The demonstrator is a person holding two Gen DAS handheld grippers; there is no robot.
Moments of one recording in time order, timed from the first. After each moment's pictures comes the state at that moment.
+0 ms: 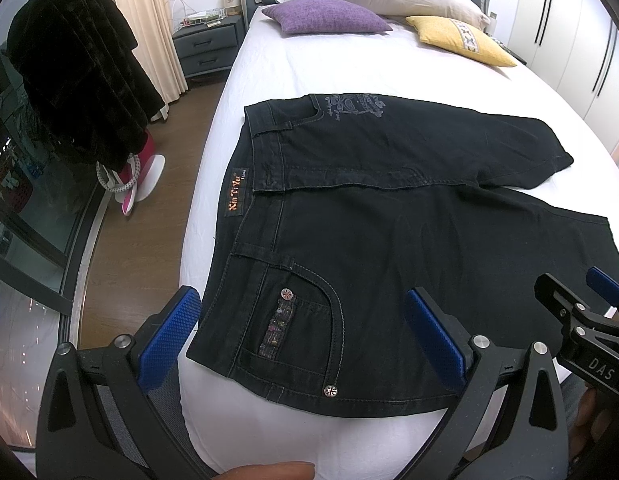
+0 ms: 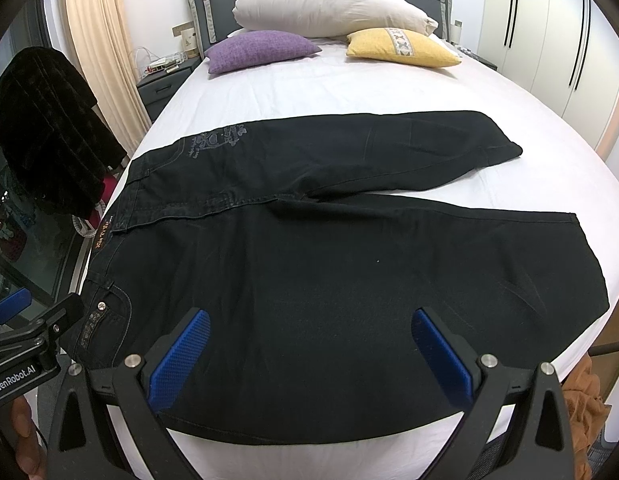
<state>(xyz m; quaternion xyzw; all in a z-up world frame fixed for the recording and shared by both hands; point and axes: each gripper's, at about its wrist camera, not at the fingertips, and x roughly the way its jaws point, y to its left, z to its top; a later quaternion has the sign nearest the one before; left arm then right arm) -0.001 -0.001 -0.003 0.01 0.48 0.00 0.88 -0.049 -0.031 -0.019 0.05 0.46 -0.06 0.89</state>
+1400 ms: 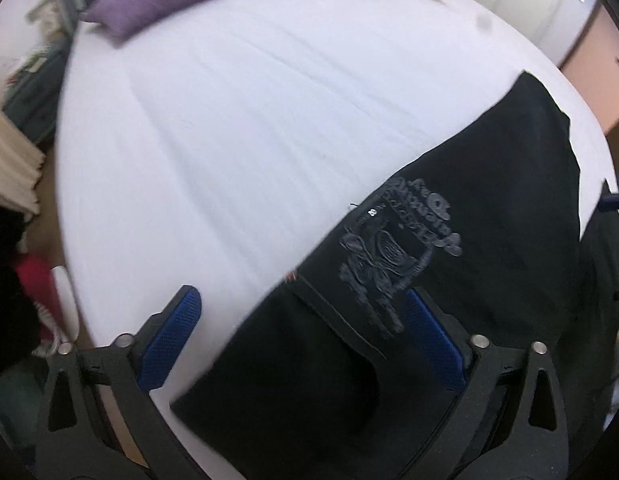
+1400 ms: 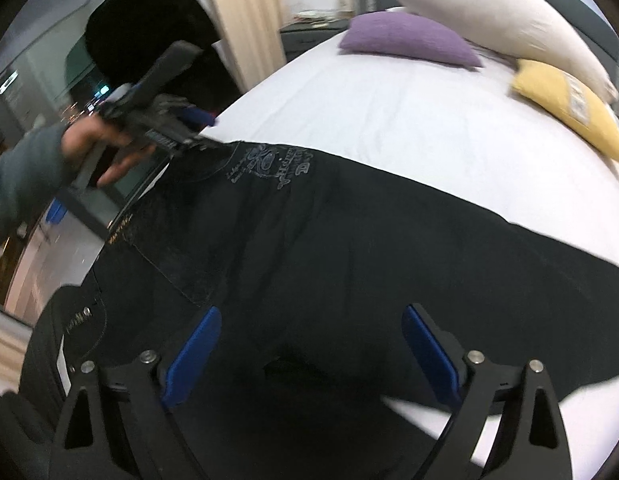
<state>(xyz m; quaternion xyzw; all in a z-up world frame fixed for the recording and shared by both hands) 0.387 0.007 -0.083 0.14 0.56 -0.26 0.77 0.158 -0.094 -0.035 -0.06 0.50 0.25 0.83</state>
